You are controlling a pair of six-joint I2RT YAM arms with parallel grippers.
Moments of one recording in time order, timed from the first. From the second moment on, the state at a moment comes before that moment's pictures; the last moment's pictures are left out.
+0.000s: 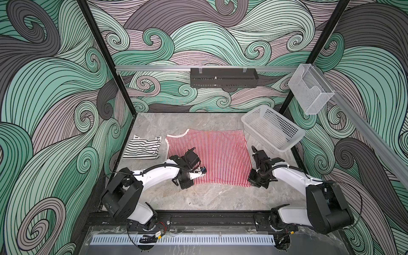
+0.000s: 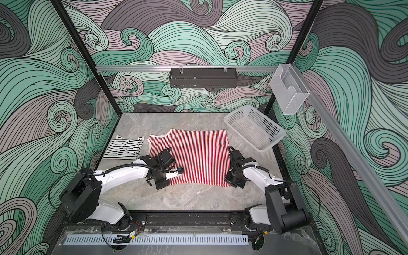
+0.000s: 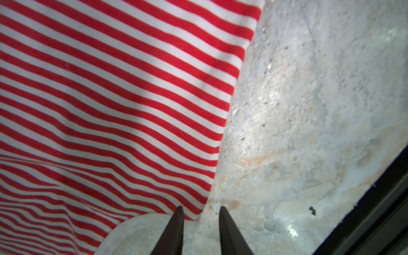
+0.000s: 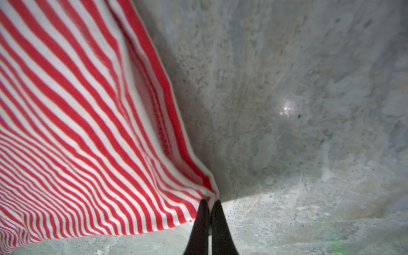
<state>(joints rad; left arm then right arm) -0.73 1.47 0.83 -0.80 0.03 0.49 0.27 1.34 0.65 -0.80 -0.14 0.71</state>
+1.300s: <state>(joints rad) -0.73 1.43 0.94 -1.02 0.11 0.59 0.17 1.16 0.78 -0.96 -0.25 0.65</state>
